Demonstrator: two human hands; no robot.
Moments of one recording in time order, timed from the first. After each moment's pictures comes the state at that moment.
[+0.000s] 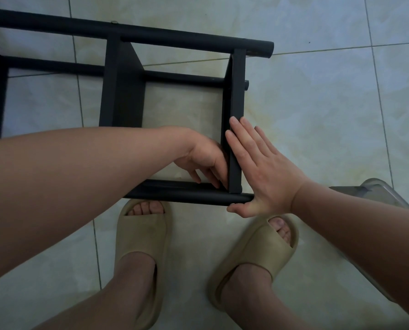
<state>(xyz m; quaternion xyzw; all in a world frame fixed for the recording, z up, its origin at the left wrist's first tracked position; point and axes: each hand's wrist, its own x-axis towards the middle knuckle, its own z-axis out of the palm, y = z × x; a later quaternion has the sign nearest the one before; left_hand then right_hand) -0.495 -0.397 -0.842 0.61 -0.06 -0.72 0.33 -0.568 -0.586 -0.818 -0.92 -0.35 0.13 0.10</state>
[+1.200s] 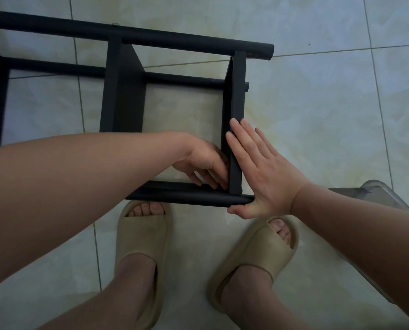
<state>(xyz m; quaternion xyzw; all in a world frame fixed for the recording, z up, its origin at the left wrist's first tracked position) -0.500 -0.393 -0.849 0.61 -0.03 -0.71 0.35 -0.568 -0.586 -0.820 -0.92 -0.35 0.12 0.10</state>
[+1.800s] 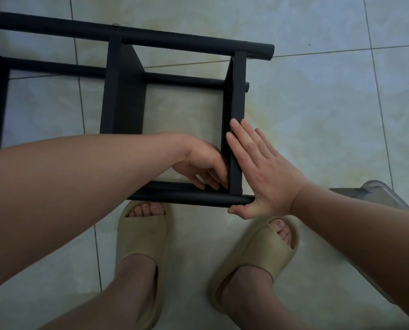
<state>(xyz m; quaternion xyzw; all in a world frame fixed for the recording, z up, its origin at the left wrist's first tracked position) -0.502 -0.393 -0.848 0.58 0.00 -0.72 0.37 -0.568 -0.586 -0.821 -0.92 -0.35 0.12 0.11</state>
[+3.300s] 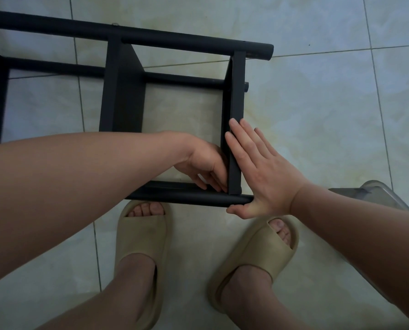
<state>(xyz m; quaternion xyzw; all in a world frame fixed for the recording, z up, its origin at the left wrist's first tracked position) -0.500 -0.396 -0.848 0.59 -0.04 -0.72 0.36 -0.568 -0.585 -0.820 -0.92 -0.35 0.12 0.10</state>
